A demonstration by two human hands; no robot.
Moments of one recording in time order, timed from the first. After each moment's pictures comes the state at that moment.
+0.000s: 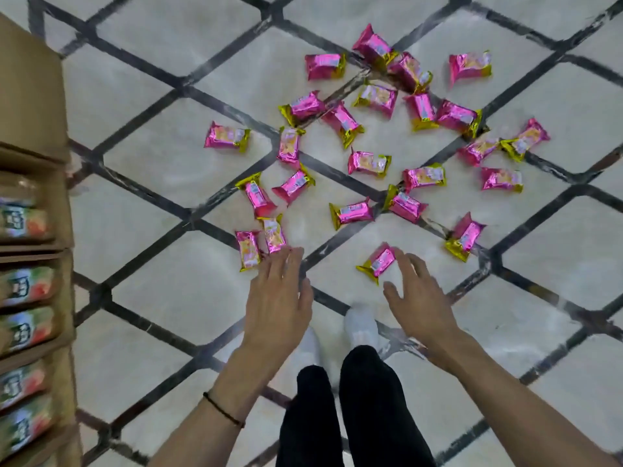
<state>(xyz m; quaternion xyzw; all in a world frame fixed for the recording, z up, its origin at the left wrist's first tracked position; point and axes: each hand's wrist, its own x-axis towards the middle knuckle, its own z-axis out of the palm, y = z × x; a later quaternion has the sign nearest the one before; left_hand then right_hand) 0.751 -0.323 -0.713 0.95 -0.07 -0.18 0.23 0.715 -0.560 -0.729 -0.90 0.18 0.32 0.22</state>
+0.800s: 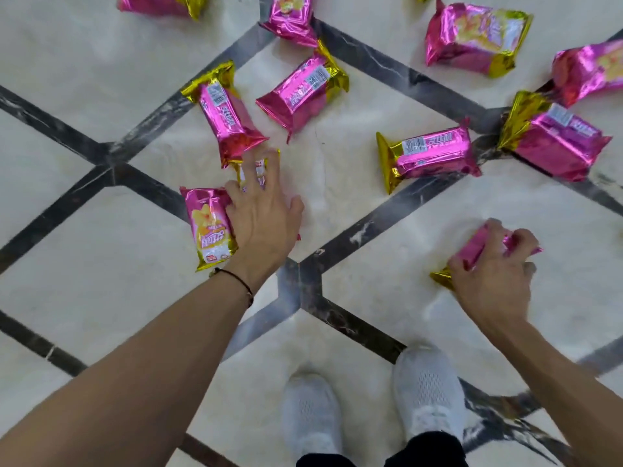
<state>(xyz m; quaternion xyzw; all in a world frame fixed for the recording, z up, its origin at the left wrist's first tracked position) 0.834 -0.297 -1.143 0.99 0.05 -0.16 0.05 0.708 -0.589 -1.144 -0.93 0.30 0.17 0.16</state>
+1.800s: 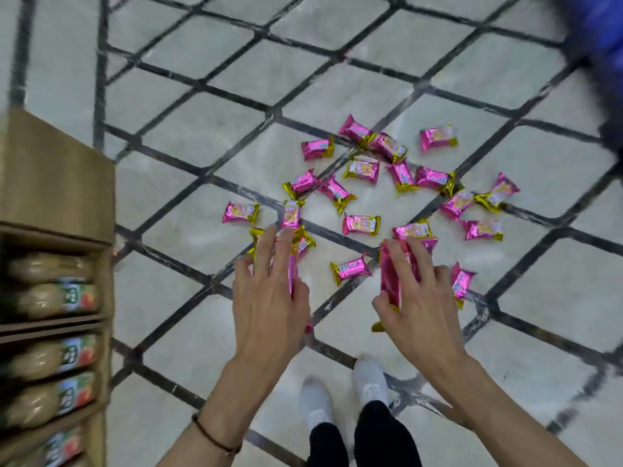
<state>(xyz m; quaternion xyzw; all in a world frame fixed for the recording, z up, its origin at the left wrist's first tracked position) 0.843 -0.374 -0.538 0.98 -0.11 -0.02 0.16 0.786 -0.580 -0.564 -0.96 0.12 0.06 0.23</state>
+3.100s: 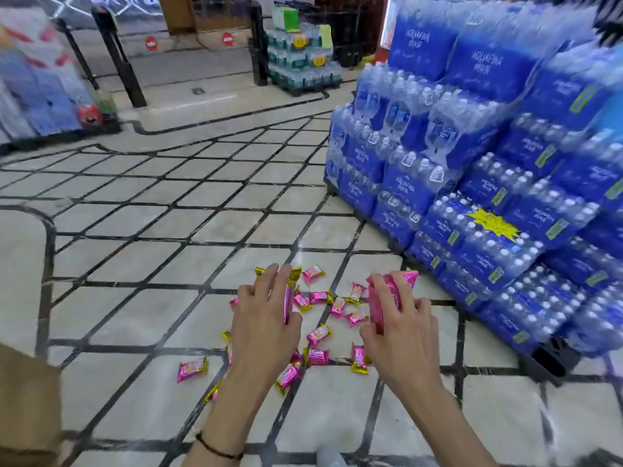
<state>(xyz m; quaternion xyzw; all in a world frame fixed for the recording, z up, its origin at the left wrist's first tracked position) 0.728 -0.403 -0.126 0.91 -0.32 0.05 0.26 0.584 -0.562 -0.110 -0.93 0.33 -0.15 0.09</state>
